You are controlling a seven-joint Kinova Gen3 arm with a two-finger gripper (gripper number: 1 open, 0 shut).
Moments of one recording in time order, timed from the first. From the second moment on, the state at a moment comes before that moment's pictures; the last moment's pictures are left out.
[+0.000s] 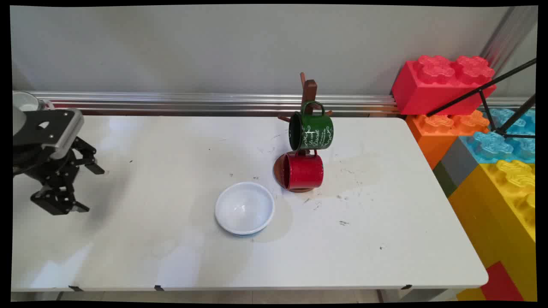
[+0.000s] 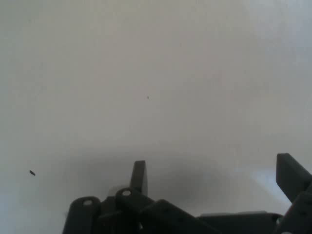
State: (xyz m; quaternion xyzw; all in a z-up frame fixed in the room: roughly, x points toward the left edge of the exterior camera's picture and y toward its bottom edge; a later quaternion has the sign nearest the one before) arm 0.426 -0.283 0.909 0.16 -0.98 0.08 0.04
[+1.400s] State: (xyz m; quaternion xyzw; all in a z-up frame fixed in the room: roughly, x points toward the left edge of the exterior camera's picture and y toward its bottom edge) arm 0.286 -0.355 0.951 0.33 -0.88 0.11 0.33
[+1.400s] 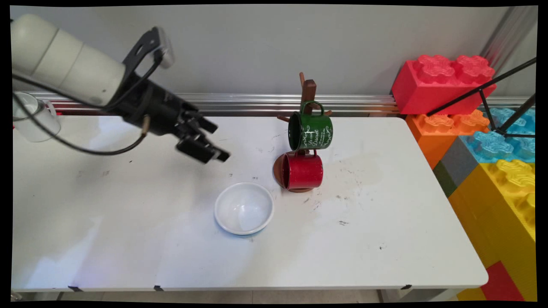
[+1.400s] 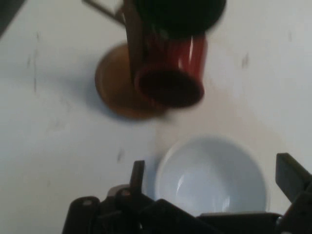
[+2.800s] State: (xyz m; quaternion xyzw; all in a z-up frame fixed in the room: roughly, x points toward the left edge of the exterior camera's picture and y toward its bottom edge) arm 0.234 -0.391 0.892 0.43 -0.75 0.07 0.50
